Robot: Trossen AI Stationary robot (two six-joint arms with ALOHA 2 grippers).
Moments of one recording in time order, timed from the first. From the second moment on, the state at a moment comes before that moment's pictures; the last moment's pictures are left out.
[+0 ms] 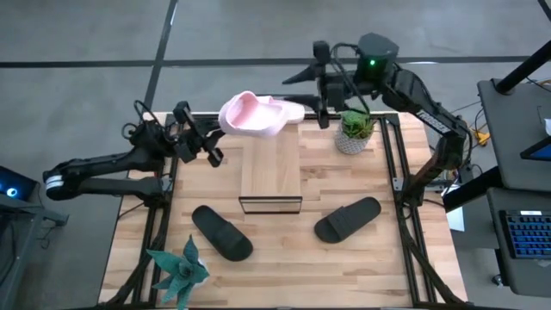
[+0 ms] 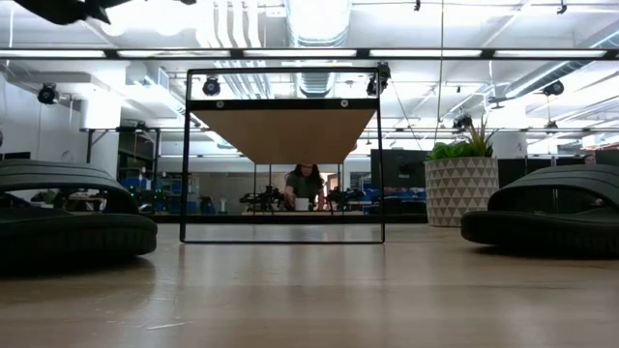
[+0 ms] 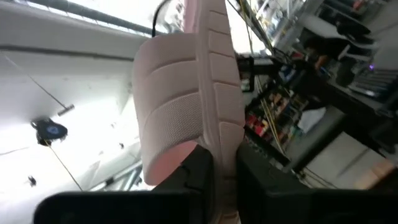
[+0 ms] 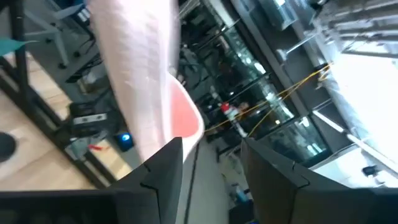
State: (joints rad) left arm 0.33 0.82 0.63 0.69 0.20 0.93; right arm -0.34 1.62 2.09 -0.52 -0.46 -0.98
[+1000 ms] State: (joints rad) left arm 0.33 0.91 0.67 0.27 0.09 1.00; right arm -0.22 1.73 2.11 -0.82 -0.06 -1.10
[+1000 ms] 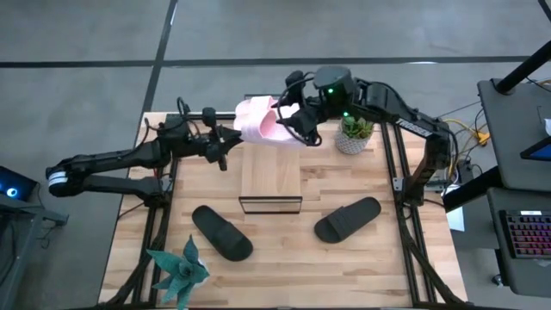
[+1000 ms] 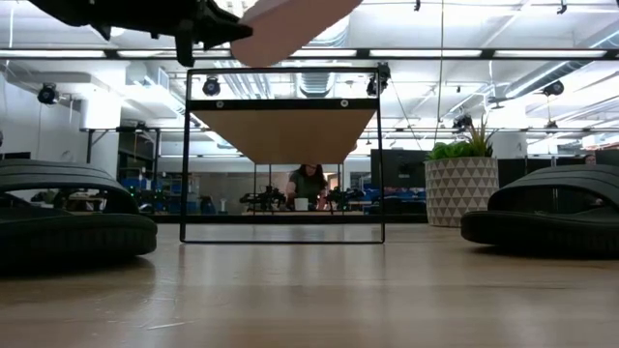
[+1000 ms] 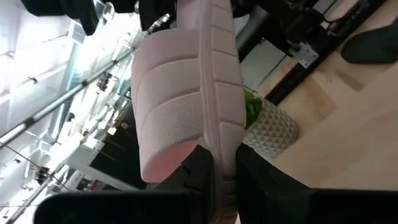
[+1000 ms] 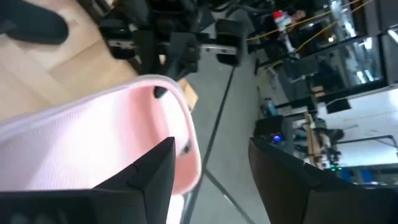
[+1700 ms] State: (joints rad) left arm 0.33 0.89 0.67 0.28 -0.05 1.04; right arm -0.18 1.73 2.25 -1.05 0.02 -1.01
